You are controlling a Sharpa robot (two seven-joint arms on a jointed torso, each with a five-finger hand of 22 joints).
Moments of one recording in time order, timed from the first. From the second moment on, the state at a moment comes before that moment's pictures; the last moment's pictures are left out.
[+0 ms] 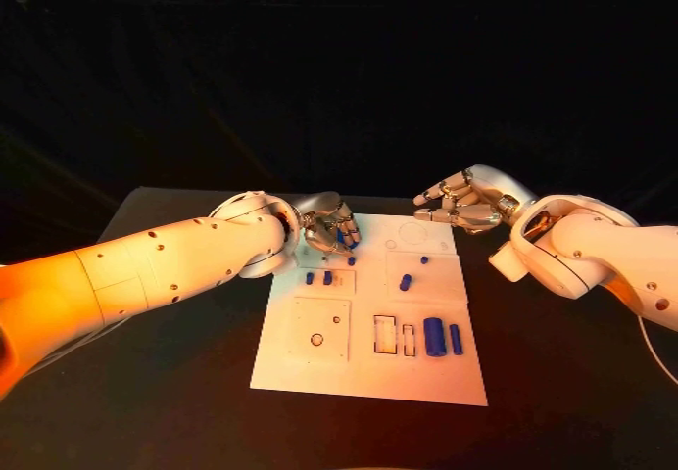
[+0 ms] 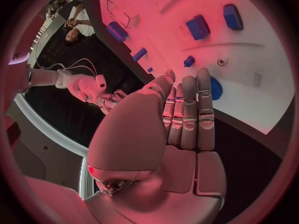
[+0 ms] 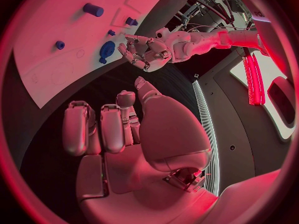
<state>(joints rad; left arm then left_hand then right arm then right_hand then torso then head) 1.29 -0.58 -0.05 1.27 -1.20 -0.12 -0.01 1.53 -0.16 0.30 0.09 0.11 0.96 0.14 0.26 0.22 1.01 0.09 0.35 0.18 1.15 0.01 0.76 0.71 0.17 1.15 0.11 0.45 0.79 1.31 -0.91 -0.03 1.58 -0.88 -0.32 0.03 1.32 -0.02 0.10 0.07 0.22 0.98 0.15 0.08 0.07 1.20 0.06 0.96 0.98 1.47 -0.02 1.33 1.26 0.06 1.36 0.10 1.40 1.26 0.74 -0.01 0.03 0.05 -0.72</state>
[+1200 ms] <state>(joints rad) 1.26 -0.51 -0.06 1.19 -1.49 -0.10 -0.05 1.46 -0.17 0.36 0.08 0.10 1.06 0.12 0.16 0.15 1.12 0.07 0.24 0.07 1.46 -0.01 1.31 1.20 0.12 1.43 0.08 0.97 1.16 1.31 -0.91 -0.03 1.58 -0.87 -0.32 0.03 1.32 -0.02 0.10 0.07 0.23 0.98 0.15 0.08 0.07 1.20 0.06 0.96 0.98 1.47 -0.02 1.32 1.26 0.06 1.36 0.10 1.40 1.26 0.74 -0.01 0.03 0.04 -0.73</state>
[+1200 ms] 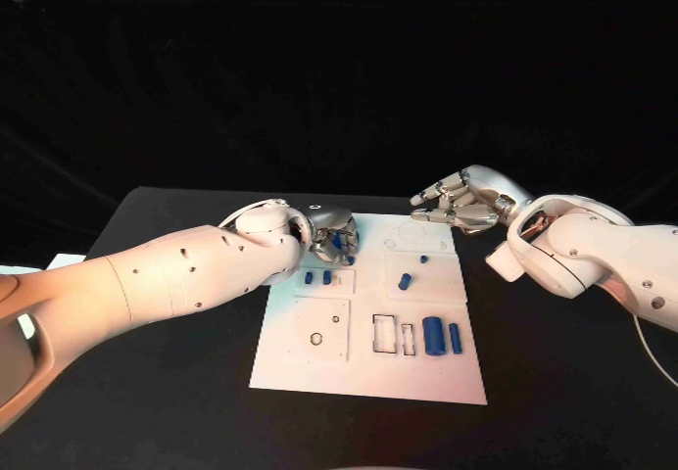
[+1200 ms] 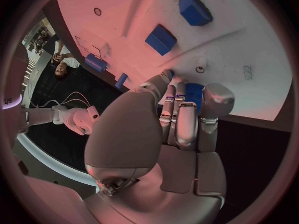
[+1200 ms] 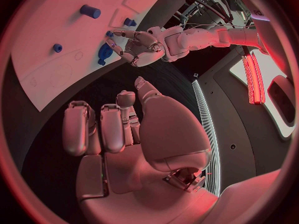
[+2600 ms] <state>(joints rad) 1.26 -0.49 -0.06 1.18 -1.50 -0.05 -0.06 1.46 -0.14 0.46 0.02 0.08 1.14 0.11 0.15 0.14 1.23 0.04 0.21 0.09 1.47 -0.03 1.37 1.24 0.09 1.46 0.07 1.19 1.31 1.31 -0.90 -0.03 1.58 -0.87 -0.31 0.03 1.32 -0.01 0.10 0.07 0.23 0.98 0.15 0.09 0.07 1.20 0.06 0.96 0.99 1.47 -0.02 1.32 1.26 0.06 1.36 0.10 1.40 1.26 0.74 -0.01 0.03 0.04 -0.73</state>
